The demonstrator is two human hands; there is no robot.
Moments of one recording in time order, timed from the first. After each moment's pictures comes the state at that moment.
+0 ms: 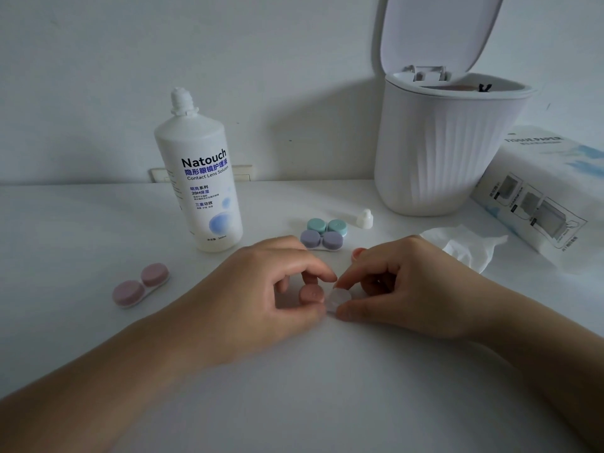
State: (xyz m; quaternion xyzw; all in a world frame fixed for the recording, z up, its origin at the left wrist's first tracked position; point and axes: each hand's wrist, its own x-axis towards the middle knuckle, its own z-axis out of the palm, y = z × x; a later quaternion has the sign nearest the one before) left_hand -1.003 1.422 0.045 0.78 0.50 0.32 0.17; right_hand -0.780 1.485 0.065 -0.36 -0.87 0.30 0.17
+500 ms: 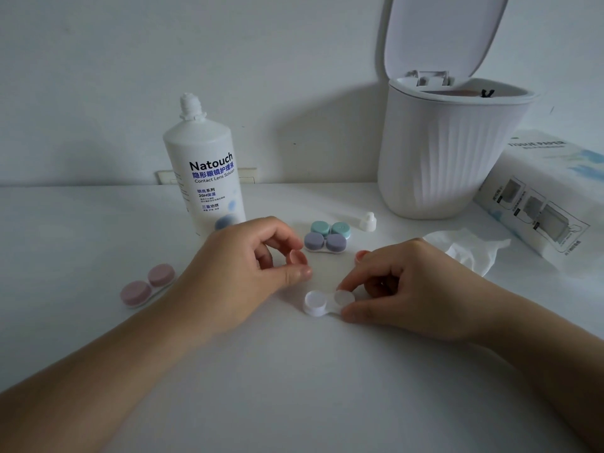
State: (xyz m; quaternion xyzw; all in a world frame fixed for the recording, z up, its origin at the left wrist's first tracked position) left_hand -1.016 1.437 0.044 0.67 0.59 0.42 0.18; right_hand -0.781 1.484 0.065 -0.37 -0.86 0.30 0.17
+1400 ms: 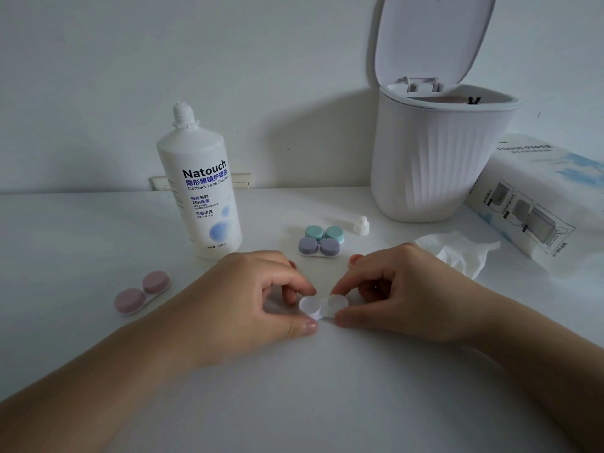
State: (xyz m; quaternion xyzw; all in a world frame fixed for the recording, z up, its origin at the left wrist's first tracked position) left_hand -1.015 1.423 0.051 0.76 0.55 0.28 0.21; right_hand -0.781 1.489 0.060 -0.36 -0.87 0.30 0.17
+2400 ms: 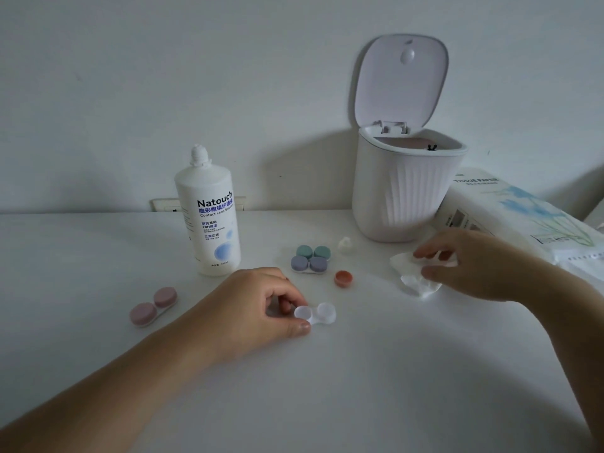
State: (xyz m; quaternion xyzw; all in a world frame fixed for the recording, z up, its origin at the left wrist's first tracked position) left_hand -1.012 1.425 0.050 0.75 0.54 0.30 0.24; right_hand -0.687 1.531 0.090 -0.57 -0.82 0.07 0.07
